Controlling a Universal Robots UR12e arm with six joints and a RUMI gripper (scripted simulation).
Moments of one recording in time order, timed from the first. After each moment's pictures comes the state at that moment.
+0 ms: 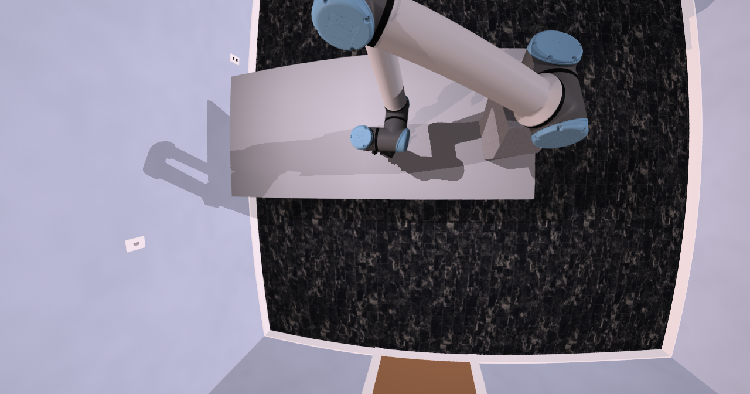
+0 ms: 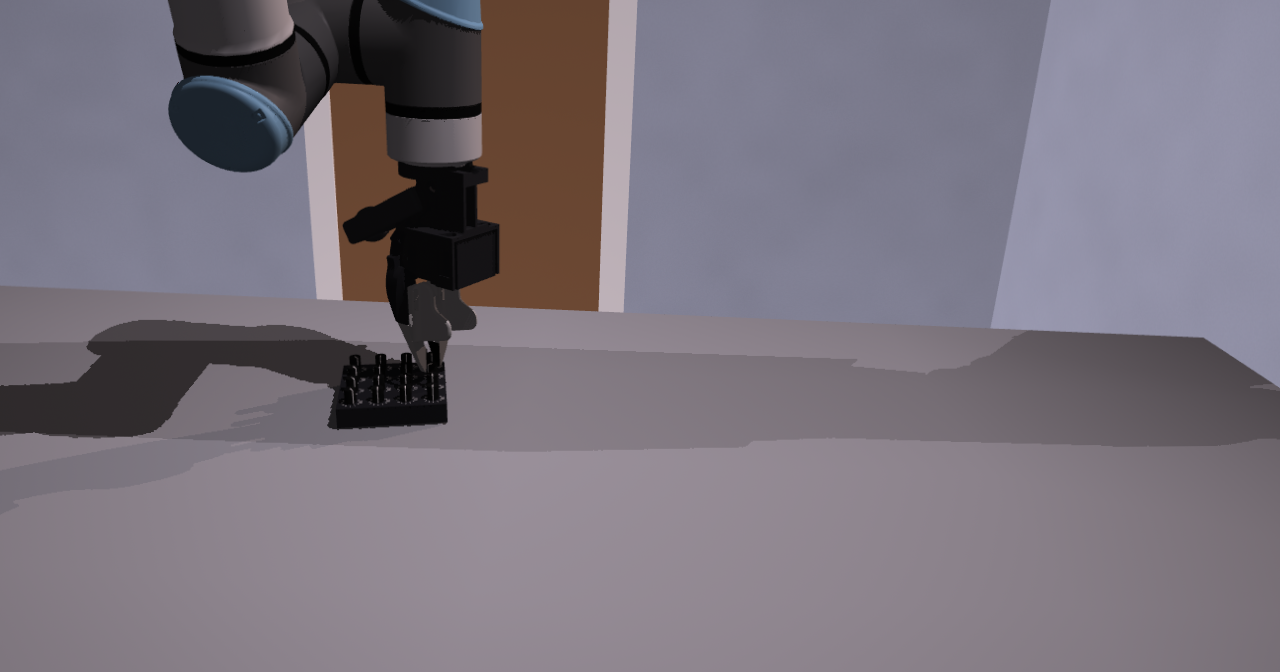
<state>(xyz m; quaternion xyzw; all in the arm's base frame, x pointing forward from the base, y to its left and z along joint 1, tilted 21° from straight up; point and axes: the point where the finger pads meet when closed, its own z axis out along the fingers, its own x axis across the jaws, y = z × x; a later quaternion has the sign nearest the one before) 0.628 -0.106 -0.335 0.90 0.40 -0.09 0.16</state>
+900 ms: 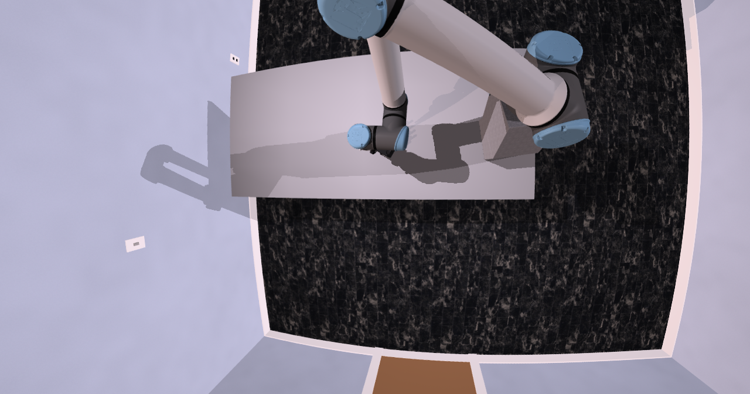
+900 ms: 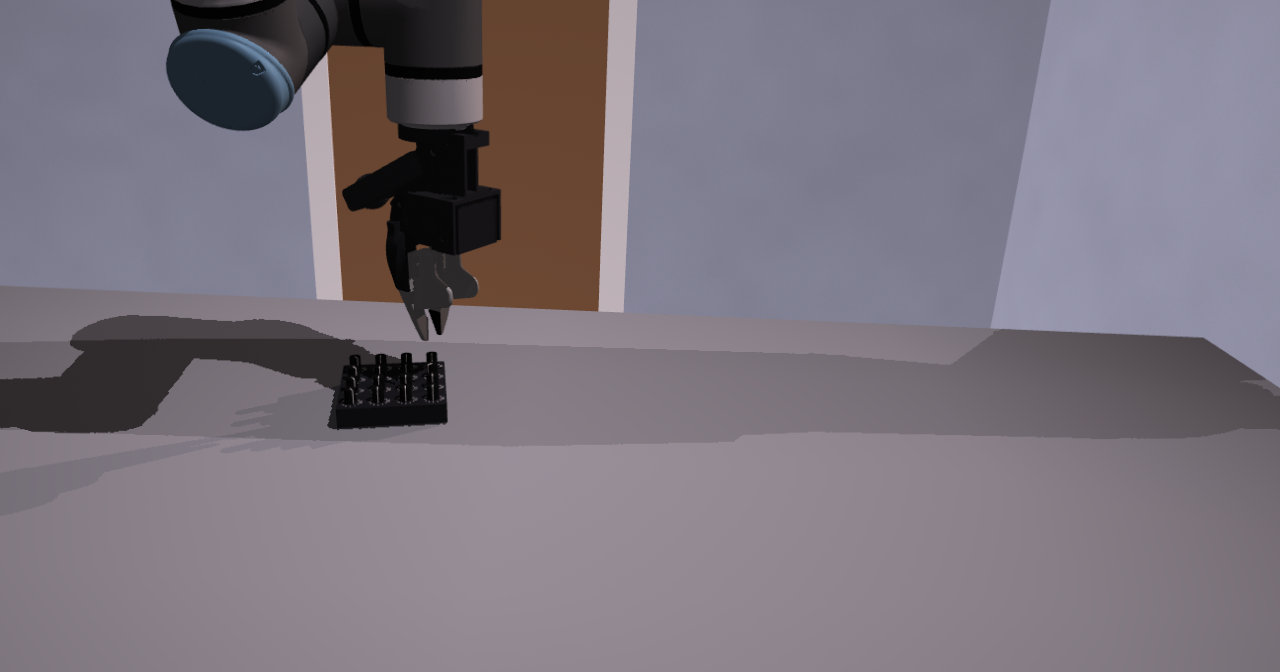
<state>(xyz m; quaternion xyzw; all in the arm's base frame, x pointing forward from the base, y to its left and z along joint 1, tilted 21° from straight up) 0.631 -0.094 -0.302 0.90 0.40 -0.09 0.16</state>
